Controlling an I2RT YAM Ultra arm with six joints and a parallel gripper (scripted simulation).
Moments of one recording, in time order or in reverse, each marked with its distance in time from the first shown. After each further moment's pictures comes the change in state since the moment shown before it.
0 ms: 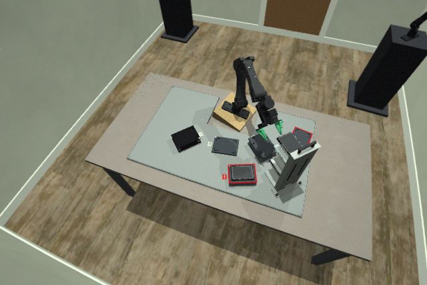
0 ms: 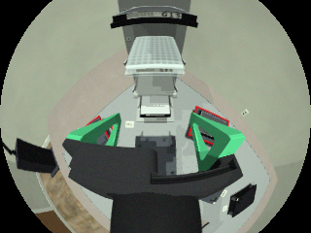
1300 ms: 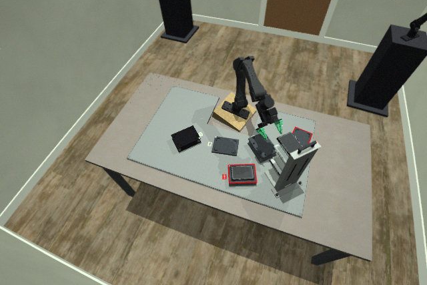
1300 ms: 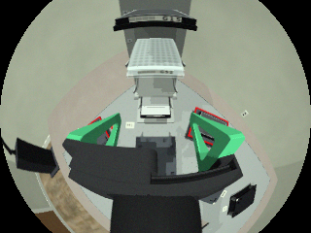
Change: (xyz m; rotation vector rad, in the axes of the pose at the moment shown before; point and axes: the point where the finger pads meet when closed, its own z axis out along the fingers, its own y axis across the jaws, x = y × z) arm -0.003 0.001 -0.003 -0.001 -0.013 -0.002
